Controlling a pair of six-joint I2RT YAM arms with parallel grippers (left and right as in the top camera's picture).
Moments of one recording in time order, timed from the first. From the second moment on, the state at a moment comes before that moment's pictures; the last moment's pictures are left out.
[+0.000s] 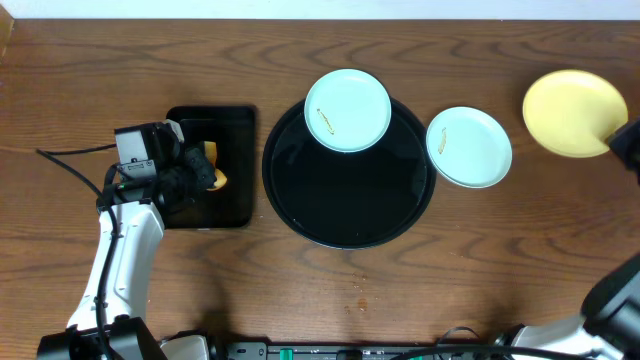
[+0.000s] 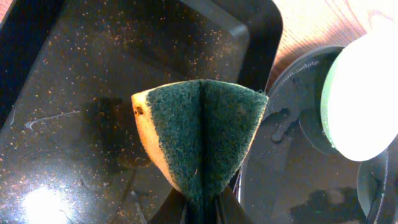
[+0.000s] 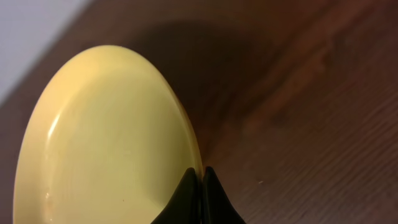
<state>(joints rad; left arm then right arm) 0.19 1.38 0.85 -0.49 0.33 -0.38 -0.66 1.79 1.23 -0.32 -0.29 0.28</state>
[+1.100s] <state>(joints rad) 0.19 1.38 0.85 -0.49 0.33 -0.32 -0.28 1.93 1.45 -0.93 -0.34 0.14</state>
